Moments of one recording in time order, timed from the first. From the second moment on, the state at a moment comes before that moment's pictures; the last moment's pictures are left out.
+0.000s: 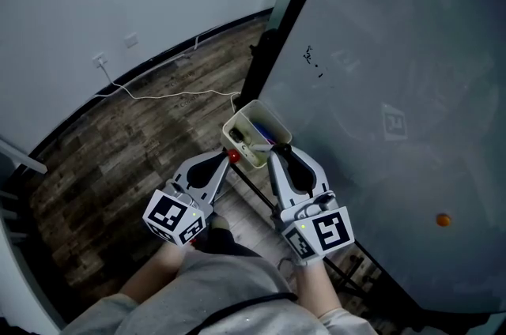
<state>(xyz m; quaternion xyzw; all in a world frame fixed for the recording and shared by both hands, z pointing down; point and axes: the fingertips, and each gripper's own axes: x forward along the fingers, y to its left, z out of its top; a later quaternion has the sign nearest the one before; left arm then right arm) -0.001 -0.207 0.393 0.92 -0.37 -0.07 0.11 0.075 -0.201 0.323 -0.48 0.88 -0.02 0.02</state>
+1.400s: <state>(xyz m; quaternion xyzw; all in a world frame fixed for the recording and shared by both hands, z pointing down) 0.004 -0.211 0.417 0.92 -0.37 -0.05 0.13 0.076 -0.204 0.367 -0.47 0.88 -0.07 0.00</state>
